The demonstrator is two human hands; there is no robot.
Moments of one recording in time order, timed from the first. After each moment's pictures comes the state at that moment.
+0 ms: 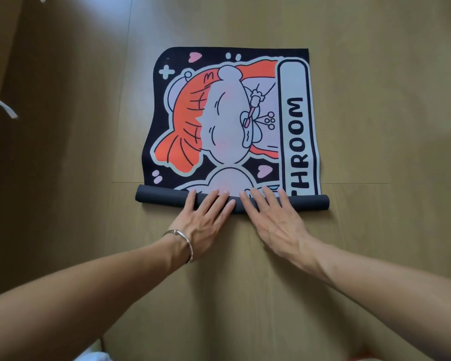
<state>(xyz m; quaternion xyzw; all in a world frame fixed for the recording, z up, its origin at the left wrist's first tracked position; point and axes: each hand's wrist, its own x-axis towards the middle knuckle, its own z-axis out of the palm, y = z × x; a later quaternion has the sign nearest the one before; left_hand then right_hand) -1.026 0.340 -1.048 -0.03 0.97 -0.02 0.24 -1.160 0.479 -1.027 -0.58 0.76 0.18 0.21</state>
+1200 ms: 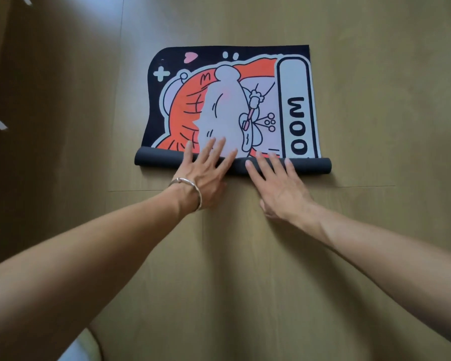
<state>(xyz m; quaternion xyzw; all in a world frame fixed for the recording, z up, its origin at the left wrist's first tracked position) -1.108 0.284 -1.037 -0.10 0.97 -0.01 0.22 -1.213 0.436 -1.038 -0.52 0.81 0.17 0.22</state>
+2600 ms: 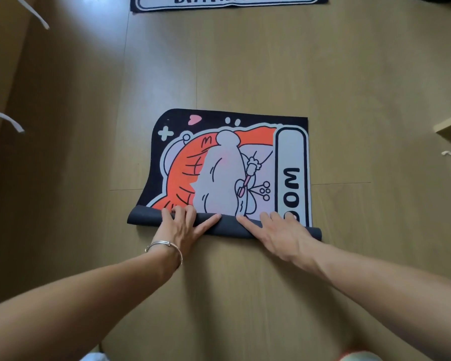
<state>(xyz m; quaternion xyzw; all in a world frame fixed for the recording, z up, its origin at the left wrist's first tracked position) -1.010 0.344 -1.038 -0.06 0.94 -0.14 0.32 -1.166 0.512 -1.031 -0.60 0.74 0.20 0.24</state>
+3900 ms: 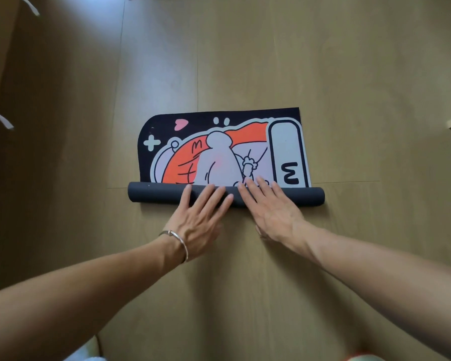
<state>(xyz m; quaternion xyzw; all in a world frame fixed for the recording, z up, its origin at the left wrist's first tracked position) -1.031 0.336 -1.047 -0.04 0.99 -0.01 0.14 -1.179 0.471 -1.037 -0.57 0.77 0.18 0.22</state>
